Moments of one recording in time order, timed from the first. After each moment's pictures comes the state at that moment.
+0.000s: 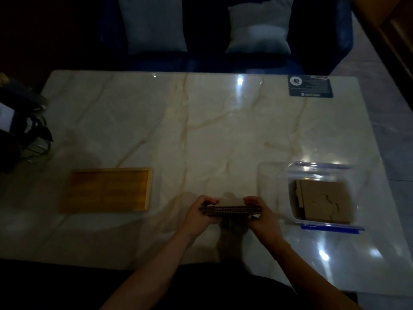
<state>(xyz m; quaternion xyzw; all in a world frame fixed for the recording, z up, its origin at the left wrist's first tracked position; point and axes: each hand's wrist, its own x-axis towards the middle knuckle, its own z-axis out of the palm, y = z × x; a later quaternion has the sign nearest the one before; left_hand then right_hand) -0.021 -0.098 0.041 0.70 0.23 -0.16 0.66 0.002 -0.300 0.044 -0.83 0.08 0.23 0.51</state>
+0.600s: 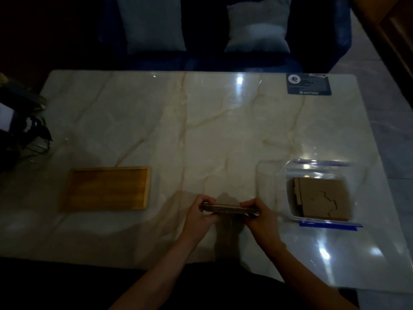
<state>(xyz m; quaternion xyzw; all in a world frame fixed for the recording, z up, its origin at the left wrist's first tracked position) -0.031 -0.115 0.057 0.71 0.24 -0.08 0.65 -0.006 -0.297 0.045 -0.84 0.09 0.17 0.50</state>
